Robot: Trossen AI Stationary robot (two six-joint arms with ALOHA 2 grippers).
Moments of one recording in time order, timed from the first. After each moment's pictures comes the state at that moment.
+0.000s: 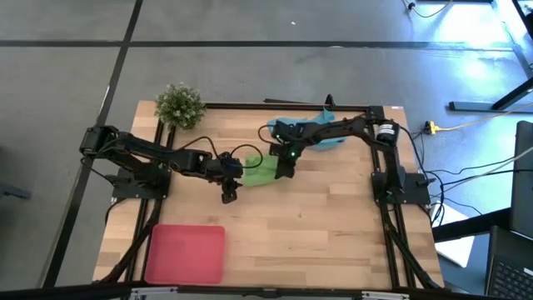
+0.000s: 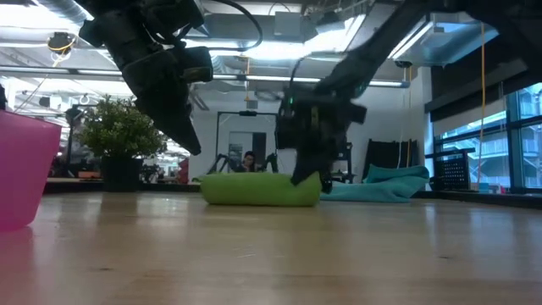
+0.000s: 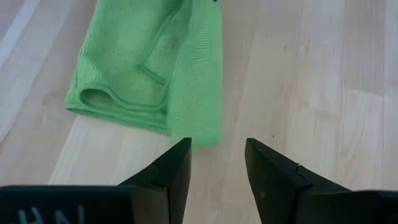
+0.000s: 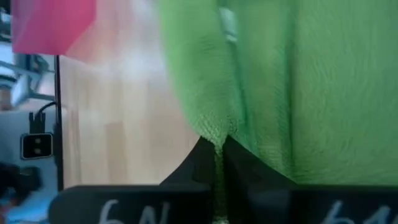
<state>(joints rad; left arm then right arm) -0.04 1.38 0.72 -0.27 -0.11 -0.28 -0.35 2.06 1.25 -0.40 -0.76 0.10</state>
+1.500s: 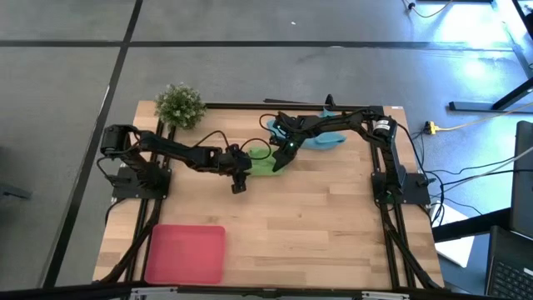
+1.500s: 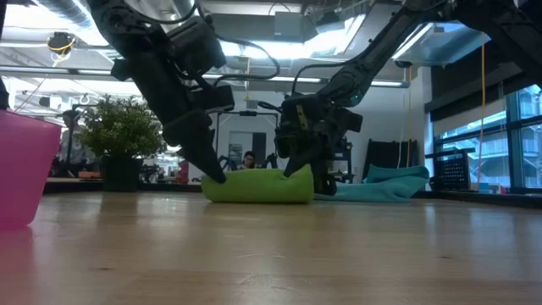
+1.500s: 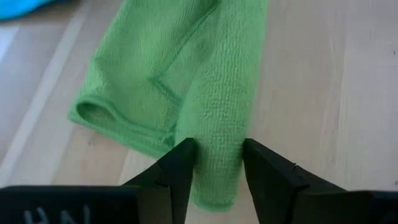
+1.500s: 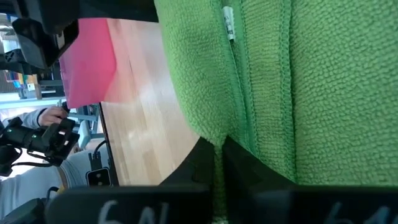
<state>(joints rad) 0.09 1.58 0.72 -0.06 -0.17 -0.07 -0.44 2.09 1.29 -0.37 -0.89 0.34</state>
